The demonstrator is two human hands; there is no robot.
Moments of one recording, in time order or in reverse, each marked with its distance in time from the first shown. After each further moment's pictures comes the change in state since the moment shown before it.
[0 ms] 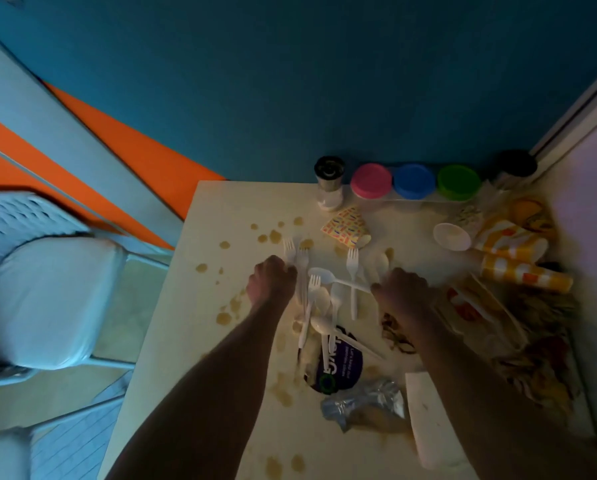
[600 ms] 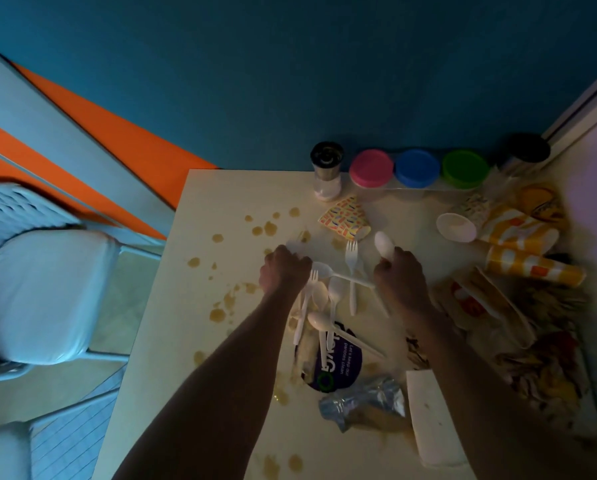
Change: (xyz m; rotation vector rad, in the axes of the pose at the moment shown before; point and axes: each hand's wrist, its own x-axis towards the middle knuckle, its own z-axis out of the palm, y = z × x) left_hand 0.005 0.027 0.017 -0.120 -0.102 -0.096; right_hand 0.006 -0.006 -0.001 0.439 0.114 -0.032
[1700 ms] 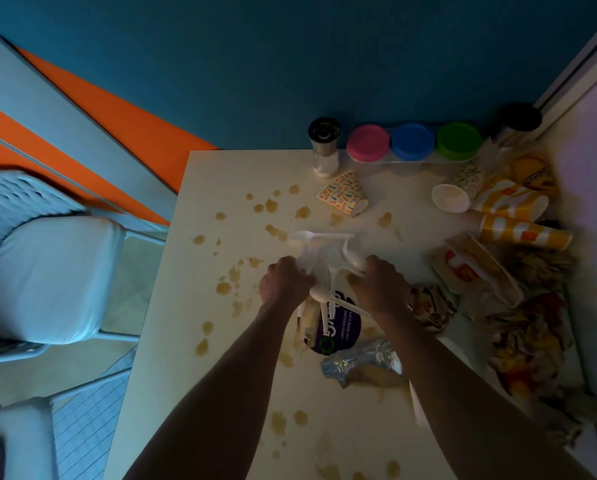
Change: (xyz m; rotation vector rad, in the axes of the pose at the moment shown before) left_hand -0.055 -0.042 0.005 0.130 -0.080 0.079; right_hand -0.060 0.011 0.030 -0.302 -0.124 -0.032
